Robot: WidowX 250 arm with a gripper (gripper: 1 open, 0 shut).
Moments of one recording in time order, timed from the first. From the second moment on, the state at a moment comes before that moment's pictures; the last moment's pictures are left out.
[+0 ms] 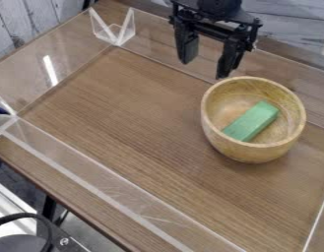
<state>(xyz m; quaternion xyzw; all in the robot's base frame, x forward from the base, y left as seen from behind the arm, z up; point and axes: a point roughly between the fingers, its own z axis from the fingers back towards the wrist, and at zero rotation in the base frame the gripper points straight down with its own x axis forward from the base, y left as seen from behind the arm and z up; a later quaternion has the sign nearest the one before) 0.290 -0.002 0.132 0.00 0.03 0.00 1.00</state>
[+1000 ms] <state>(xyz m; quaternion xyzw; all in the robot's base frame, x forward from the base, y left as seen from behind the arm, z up) 0.305 -0.063 0.080 -0.01 0.06 -0.08 0.99</state>
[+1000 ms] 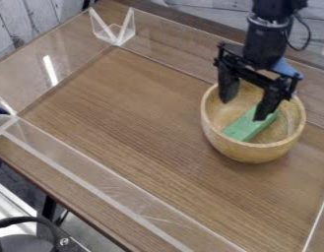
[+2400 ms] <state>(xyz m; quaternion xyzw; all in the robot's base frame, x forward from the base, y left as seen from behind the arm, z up) 0.326 -0.082 0.064 -0.01 0.02 -0.13 0.99</state>
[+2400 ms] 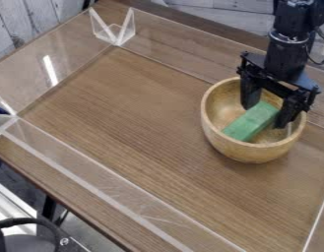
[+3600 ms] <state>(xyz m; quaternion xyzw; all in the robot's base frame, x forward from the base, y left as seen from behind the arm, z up) 0.324 -0.083 0.062 -0.01 -0.01 -0.15 0.99</state>
